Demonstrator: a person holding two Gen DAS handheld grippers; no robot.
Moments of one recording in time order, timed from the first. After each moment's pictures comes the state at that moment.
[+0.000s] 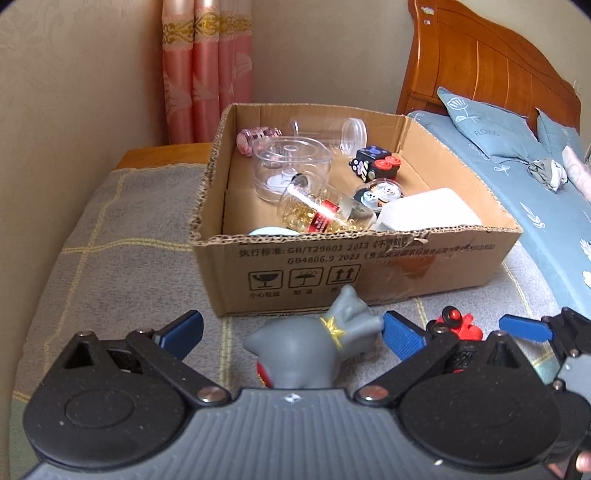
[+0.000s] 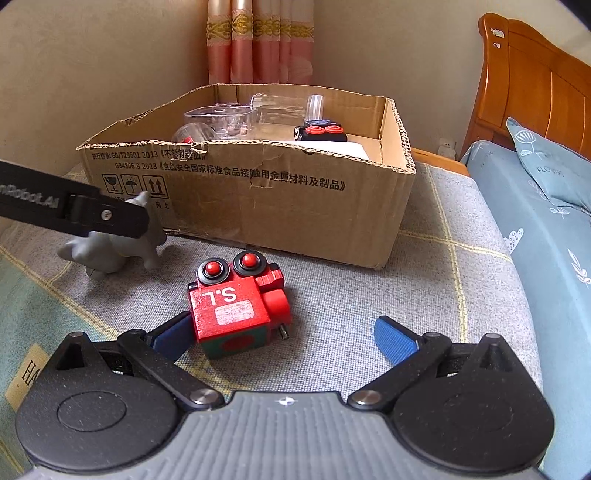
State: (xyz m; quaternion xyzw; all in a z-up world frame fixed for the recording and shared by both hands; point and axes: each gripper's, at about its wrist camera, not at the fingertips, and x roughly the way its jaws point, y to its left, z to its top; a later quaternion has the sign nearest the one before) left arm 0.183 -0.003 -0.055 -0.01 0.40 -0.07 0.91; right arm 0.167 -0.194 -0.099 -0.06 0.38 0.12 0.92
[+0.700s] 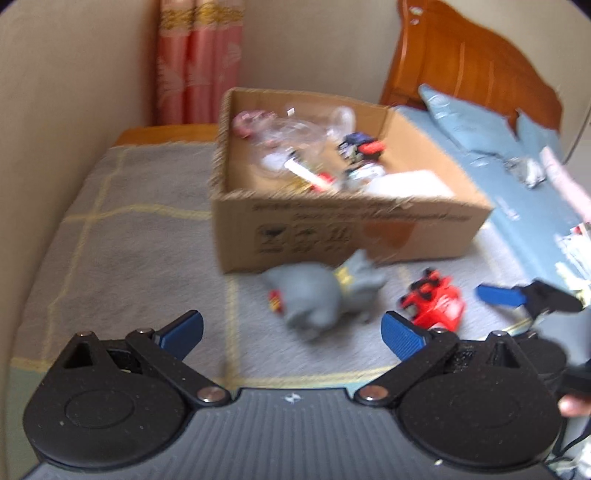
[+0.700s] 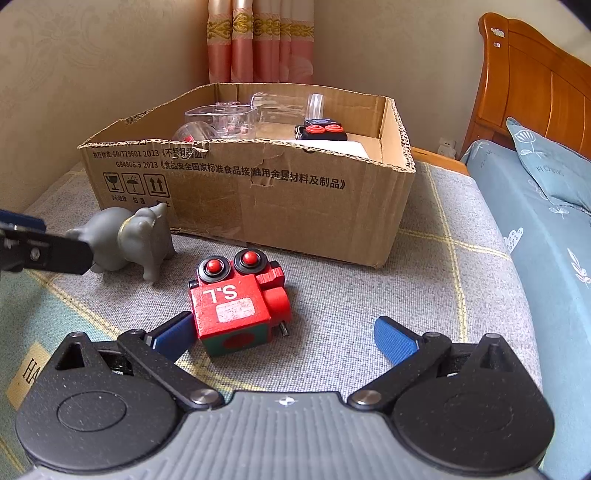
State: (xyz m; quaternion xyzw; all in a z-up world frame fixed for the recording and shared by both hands) left arm 0.157 0.020 -0.055 -0.04 0.41 -0.11 0.90; right arm 0.166 -0.195 -0.099 -0.06 0.38 0.12 0.92
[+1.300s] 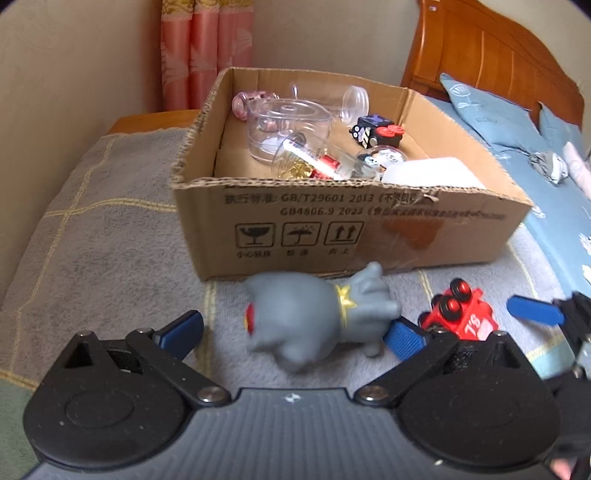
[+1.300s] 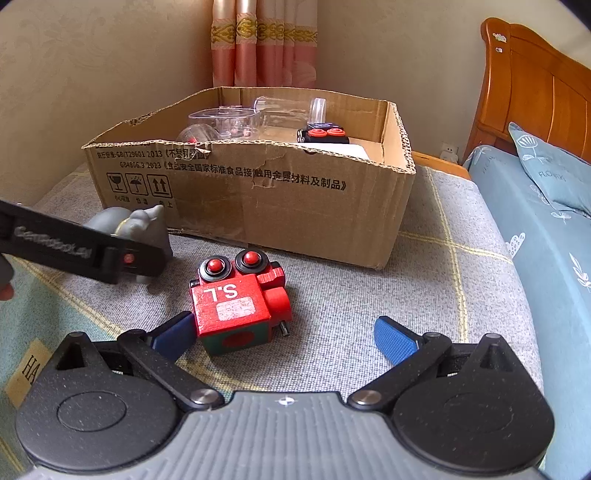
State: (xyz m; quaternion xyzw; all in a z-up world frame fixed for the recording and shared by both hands) left arm 0.181 -0.001 -0.082 -0.03 0.43 -0.07 0.90; right arm 0.165 -0.197 -0.101 -0.06 0.37 0.13 0.92
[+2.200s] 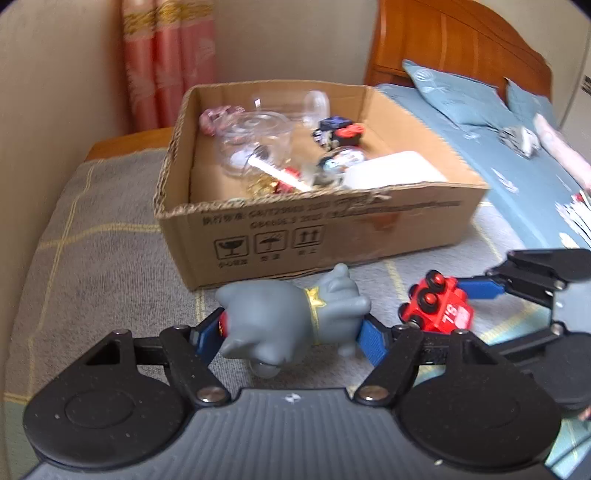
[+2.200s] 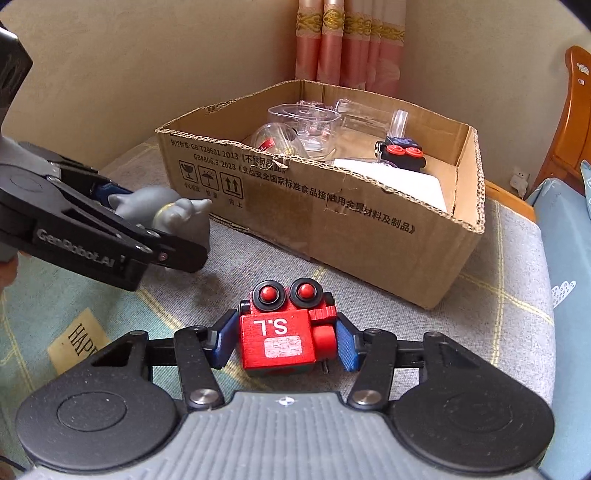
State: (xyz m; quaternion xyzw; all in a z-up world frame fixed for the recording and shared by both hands) left arm 0.171 -0.007 -0.053 0.01 0.43 -0.13 0.89; right arm 0.175 -0.188 -0.077 -0.12 0.39 0.25 0.88
